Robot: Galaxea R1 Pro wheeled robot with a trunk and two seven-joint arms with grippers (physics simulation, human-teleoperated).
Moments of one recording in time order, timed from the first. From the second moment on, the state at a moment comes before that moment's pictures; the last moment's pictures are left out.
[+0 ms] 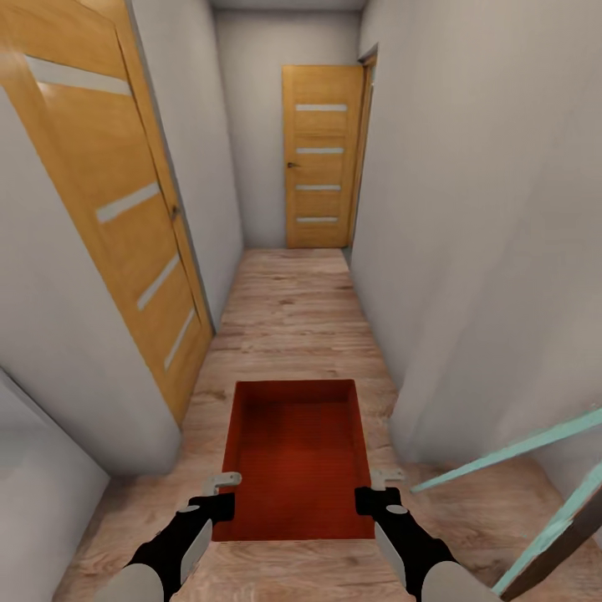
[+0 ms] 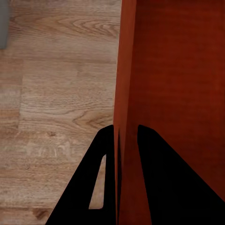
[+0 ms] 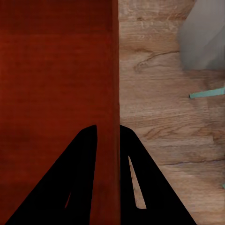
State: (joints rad) left arm -0.57 -0.07 0.00 -0.38 0.07 0.15 0.09; right arm -0.58 0.13 -0.04 -0.35 0.08 0.05 -0.12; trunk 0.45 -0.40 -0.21
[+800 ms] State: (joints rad) left arm -0.57 -0.07 0.00 -0.38 0.08 0.15 0.09; right arm -0.58 0.13 -0.04 -0.35 0.08 0.05 -0.12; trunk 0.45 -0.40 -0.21
